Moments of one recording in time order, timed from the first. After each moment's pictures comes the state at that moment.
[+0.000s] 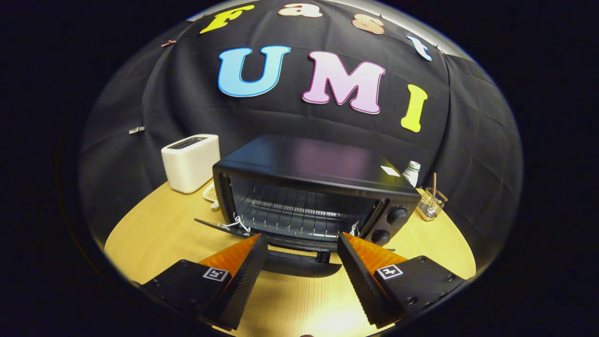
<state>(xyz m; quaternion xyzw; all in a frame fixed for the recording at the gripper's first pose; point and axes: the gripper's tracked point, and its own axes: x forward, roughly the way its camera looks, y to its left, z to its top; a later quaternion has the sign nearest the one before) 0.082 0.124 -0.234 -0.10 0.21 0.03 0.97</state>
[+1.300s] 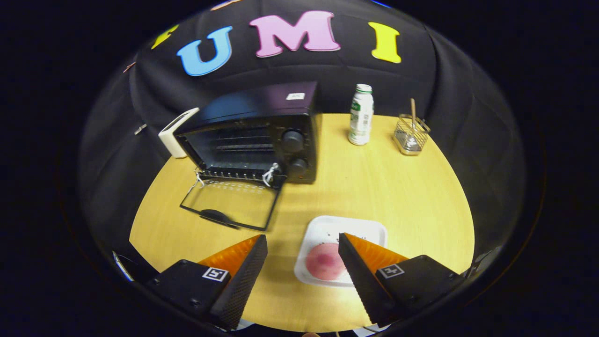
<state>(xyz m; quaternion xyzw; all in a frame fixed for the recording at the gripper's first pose) 0.015 -0.102 -0.244 0.01 0.41 0.06 0.91</state>
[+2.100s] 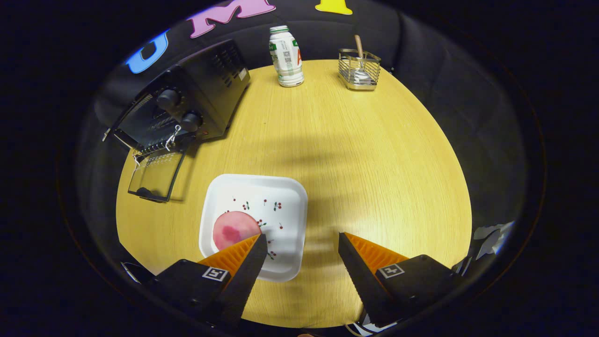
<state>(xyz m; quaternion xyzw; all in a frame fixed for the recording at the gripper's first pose) 0.002 -0.230 -0.337 0.03 0.54 -0.01 0.84</state>
